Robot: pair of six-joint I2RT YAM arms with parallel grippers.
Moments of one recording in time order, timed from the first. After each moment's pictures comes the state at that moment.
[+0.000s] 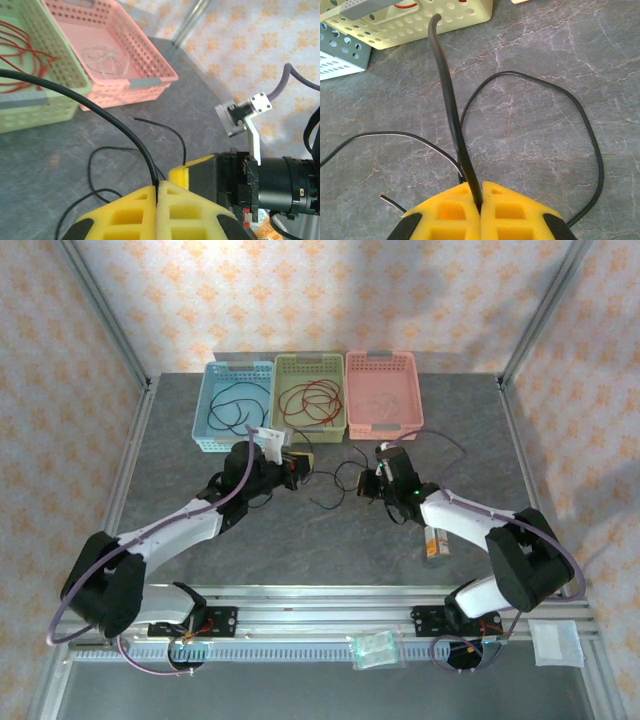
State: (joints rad) left arm -0.49 1.29 0.72 0.28 0.28 -0.46; right arm 0.53 1.44 0.72 0.00 -0.05 0.61
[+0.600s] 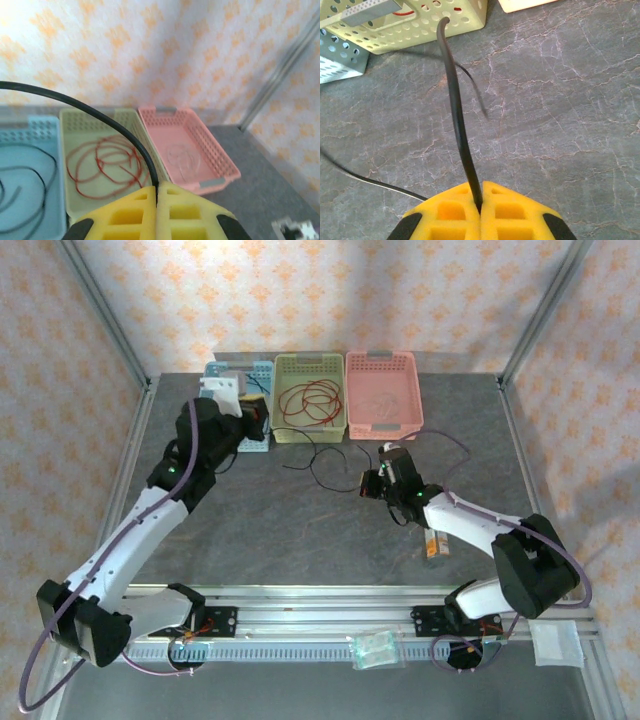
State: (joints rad) left arm -0.36 1.15 1.14 -0.14 0.00 -0.31; right arm 0.53 1.40 0.71 -0.03 -0.02 0.60
